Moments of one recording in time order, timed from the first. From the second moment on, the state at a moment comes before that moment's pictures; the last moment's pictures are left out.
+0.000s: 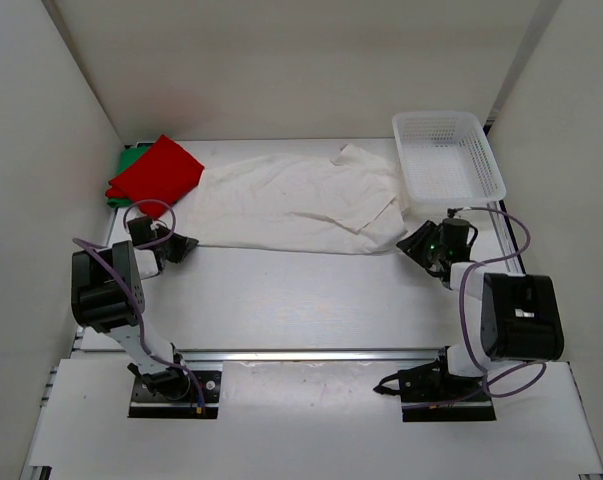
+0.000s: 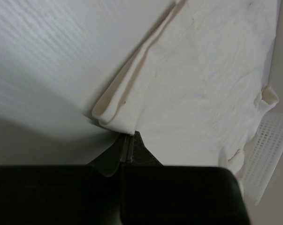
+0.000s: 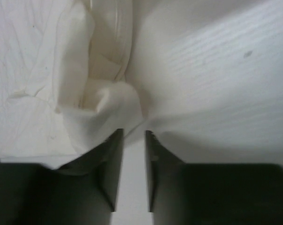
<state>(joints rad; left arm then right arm) 0.25 1.73 0.66 0.35 0.33 -0.91 -0.07 1.51 0.56 0.28 -0.26 0.68</state>
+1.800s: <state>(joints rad) 0.38 0.79 0.17 -0.11 0.37 -0.82 -0.07 0.60 0.29 -0.32 -0.25 0.71</state>
